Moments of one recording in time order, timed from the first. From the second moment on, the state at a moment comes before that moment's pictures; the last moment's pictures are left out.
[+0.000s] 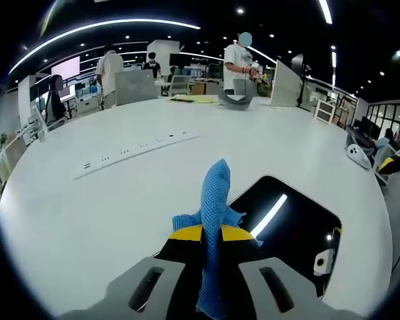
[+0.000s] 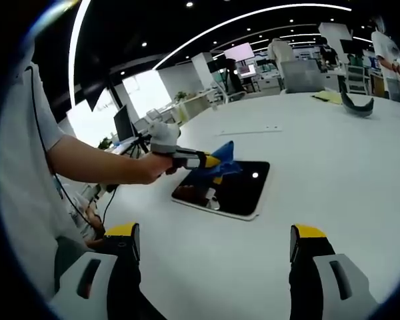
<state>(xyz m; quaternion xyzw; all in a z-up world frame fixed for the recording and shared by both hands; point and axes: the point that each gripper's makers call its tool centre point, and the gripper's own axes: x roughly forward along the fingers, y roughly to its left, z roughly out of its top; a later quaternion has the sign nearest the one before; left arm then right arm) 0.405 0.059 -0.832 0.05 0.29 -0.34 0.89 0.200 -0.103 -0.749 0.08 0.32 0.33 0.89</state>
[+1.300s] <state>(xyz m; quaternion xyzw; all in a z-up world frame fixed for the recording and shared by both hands) 0.395 -0.006 -0.833 0.07 0.29 -0.40 0.87 0.200 -0.115 -0.746 0.08 0.31 0.32 0.89</state>
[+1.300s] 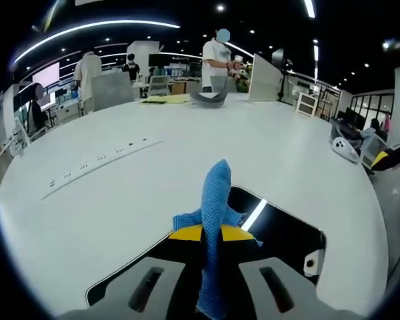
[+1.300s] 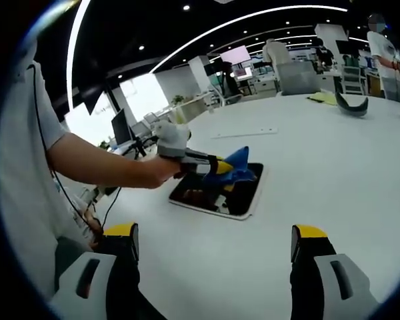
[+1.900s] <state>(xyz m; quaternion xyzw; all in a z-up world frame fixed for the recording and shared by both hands) 0.394 -0.023 -0.833 0.07 0.29 -0.41 0.86 0.197 -0.119 -0.747 0.09 0.31 0.31 0.89</state>
